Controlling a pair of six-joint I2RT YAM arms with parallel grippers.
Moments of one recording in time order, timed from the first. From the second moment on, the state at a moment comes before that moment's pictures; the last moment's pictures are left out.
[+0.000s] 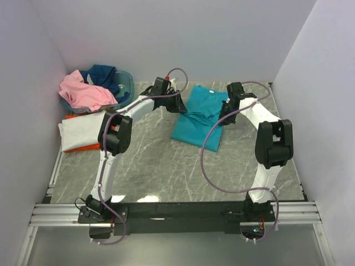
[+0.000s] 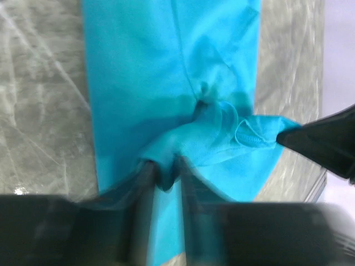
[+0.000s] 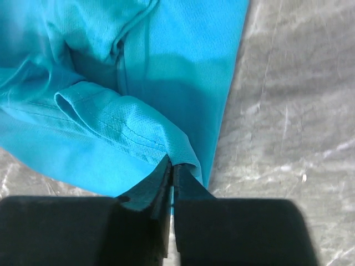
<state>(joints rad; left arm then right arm) -0.44 2.33 1.92 -0.30 0.51 -0.54 0.14 1.89 1.45 -0.72 -0.10 0.46</state>
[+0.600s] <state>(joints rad) -0.42 2.04 1.46 -0.14 0.31 -0.57 0.13 1.84 1.51 -0.67 -0.17 0.46</state>
